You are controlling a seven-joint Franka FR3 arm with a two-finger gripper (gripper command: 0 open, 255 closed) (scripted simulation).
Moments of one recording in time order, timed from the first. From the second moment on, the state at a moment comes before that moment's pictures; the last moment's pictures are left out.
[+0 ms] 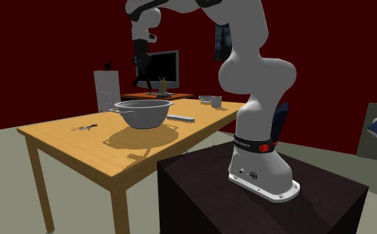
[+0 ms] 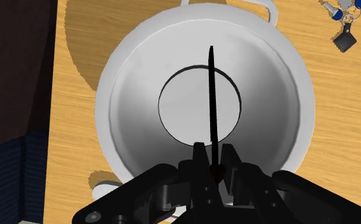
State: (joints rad) arm -0.21 0.40 0.60 -1.35 -0.16 1.62 1.39
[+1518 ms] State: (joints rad) arm -0.24 0.40 0.60 -1.54 -0.17 1.81 1.39
